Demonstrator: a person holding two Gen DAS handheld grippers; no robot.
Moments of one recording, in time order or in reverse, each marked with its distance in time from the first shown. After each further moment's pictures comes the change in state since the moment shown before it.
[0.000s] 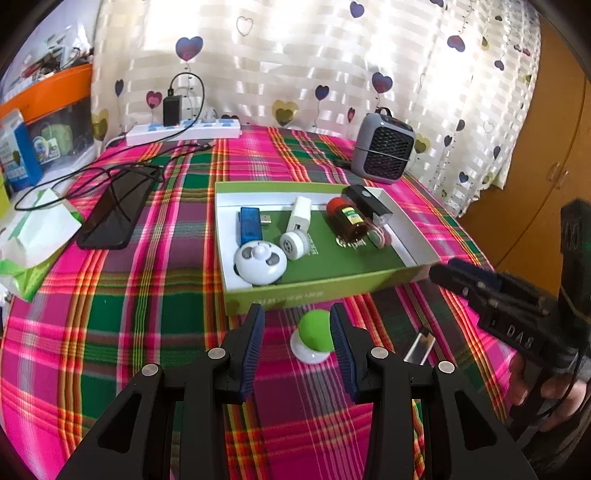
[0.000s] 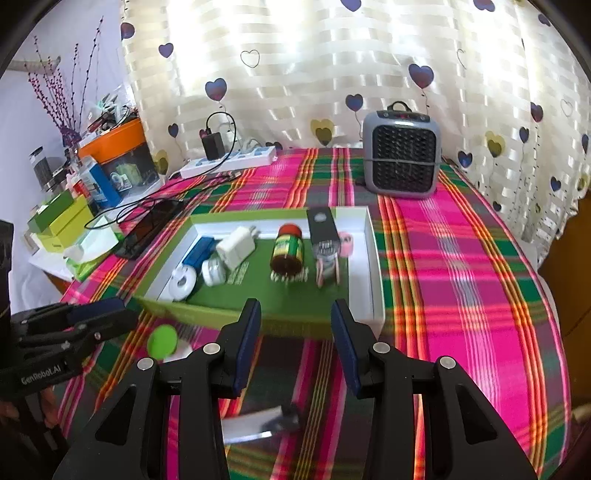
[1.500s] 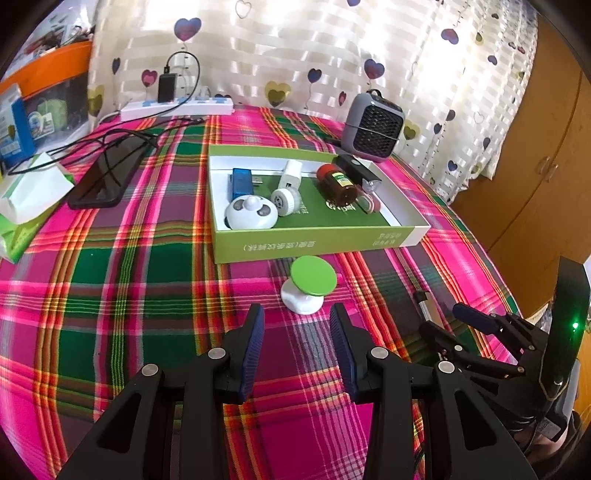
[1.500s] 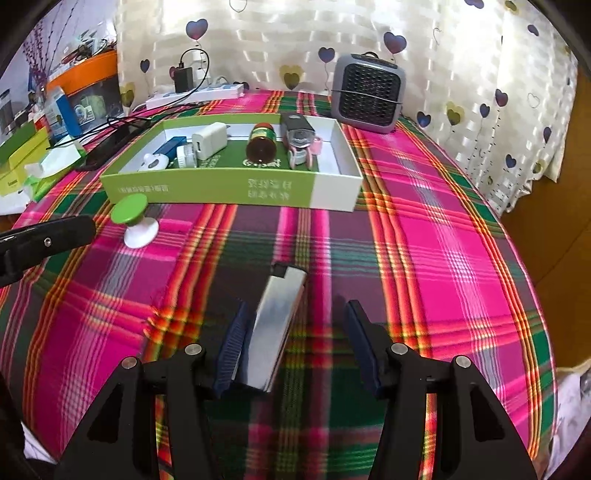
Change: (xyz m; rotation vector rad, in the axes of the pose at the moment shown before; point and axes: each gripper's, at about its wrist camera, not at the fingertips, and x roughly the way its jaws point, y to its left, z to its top) left arm -0.001 0.001 -0.031 -0.008 0.042 -0.053; right arm -0.006 0.020 -0.072 -0.047 0.139 -0.258
